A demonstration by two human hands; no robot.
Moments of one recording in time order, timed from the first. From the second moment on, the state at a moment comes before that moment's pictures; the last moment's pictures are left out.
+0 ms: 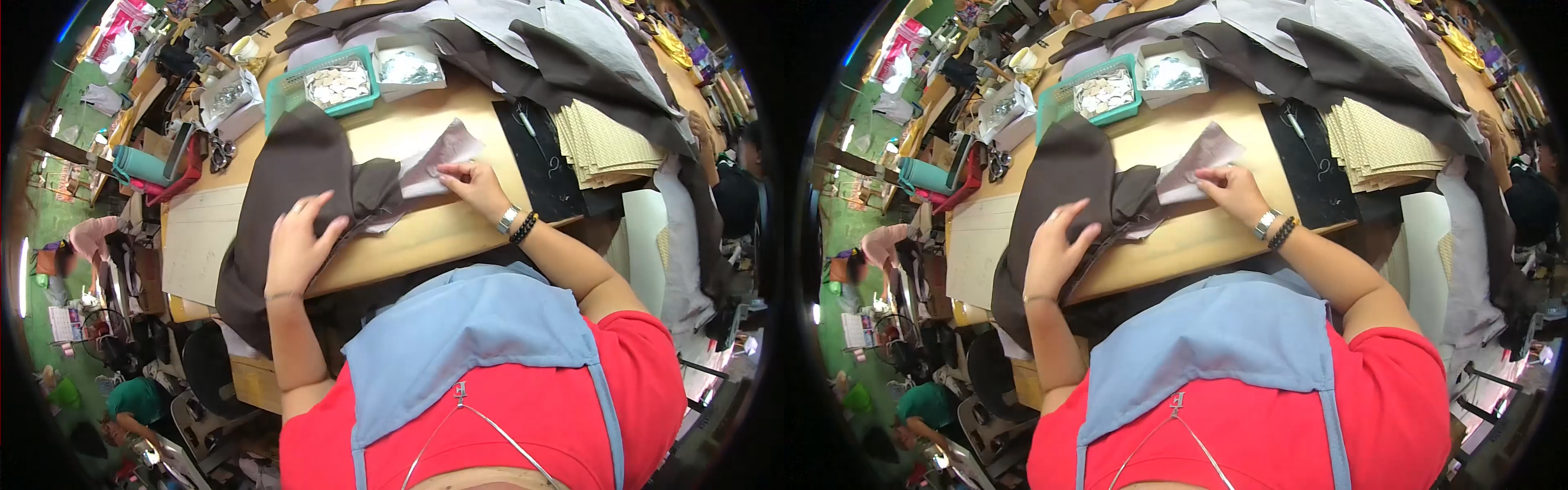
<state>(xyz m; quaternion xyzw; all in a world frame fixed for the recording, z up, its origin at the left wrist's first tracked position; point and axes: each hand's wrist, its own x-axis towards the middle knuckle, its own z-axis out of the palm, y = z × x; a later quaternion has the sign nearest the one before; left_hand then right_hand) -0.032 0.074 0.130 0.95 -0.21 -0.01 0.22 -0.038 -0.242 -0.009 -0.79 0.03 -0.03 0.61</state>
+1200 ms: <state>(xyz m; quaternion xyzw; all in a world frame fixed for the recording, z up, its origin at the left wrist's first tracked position) 0.128 -0.043 -0.016 0.86 -0.22 -0.12 0.44 0.013 -0.214 -0.020 -0.81 -0.13 -0.16 0.55</state>
